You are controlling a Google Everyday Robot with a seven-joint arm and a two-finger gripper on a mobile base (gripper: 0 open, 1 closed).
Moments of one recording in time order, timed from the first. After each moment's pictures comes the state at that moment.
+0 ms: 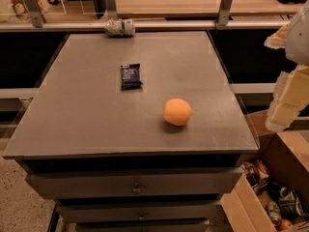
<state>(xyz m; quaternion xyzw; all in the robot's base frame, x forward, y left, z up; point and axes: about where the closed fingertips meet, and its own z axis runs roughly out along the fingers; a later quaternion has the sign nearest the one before) 0.438 -0.217 0.976 -0.60 0.78 -0.03 0.16</state>
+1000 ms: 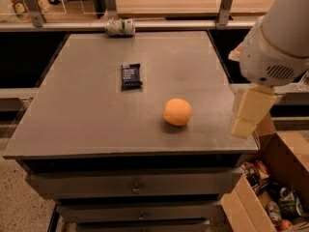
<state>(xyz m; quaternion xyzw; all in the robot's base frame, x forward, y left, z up) 0.438 -0.159 0.949 -0.63 0.76 -0.03 0.15</state>
